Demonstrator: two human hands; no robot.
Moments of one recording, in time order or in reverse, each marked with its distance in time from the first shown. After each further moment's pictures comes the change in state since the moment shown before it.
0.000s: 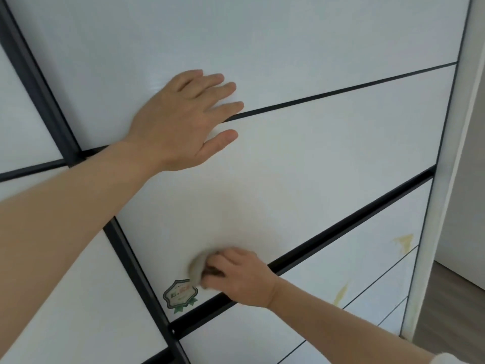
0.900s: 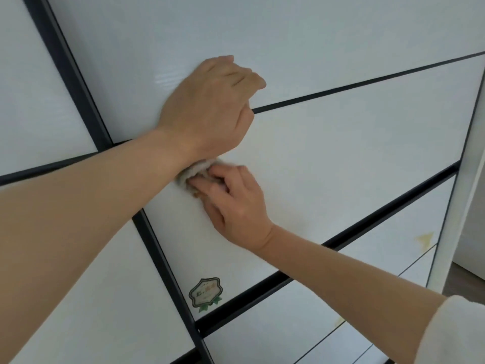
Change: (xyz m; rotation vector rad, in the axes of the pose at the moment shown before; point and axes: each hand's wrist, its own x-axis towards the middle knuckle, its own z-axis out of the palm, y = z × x) left_hand 0.002 -0.001 -0.002 -0.216 0.192 -0.086; right_hand 0.136 0.011 -0.012 -0.006 0.406 0.175
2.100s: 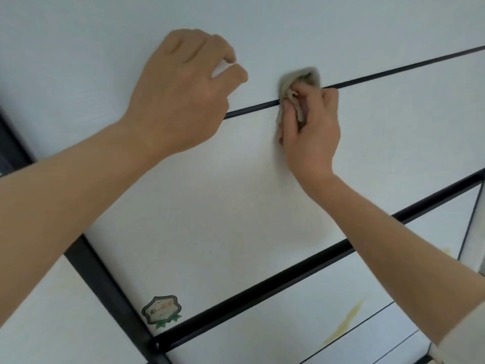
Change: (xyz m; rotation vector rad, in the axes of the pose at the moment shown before) left_hand 0.058 0.018 0.018 0.318 0.106 0.122; right_hand 0.049 0.162 -0.101 -0.295 0.202 0.394
